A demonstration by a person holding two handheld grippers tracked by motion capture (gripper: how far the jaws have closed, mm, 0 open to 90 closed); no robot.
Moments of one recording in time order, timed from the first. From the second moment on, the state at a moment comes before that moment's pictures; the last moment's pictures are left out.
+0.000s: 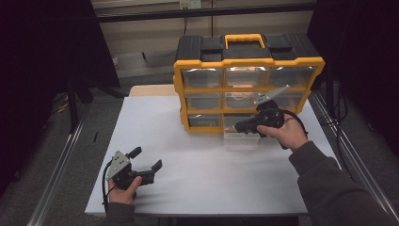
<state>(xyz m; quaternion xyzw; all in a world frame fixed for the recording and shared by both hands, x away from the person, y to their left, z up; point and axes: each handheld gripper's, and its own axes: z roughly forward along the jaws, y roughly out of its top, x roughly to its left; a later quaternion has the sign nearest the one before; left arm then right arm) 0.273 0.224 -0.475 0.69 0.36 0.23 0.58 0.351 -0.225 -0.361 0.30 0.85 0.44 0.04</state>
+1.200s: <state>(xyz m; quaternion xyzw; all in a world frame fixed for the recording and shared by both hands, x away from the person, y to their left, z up) 0.273 0.224 -0.475 0.69 0.36 0.23 0.58 0.366 -0.233 -0.363 0.32 0.84 0.43 0.06</state>
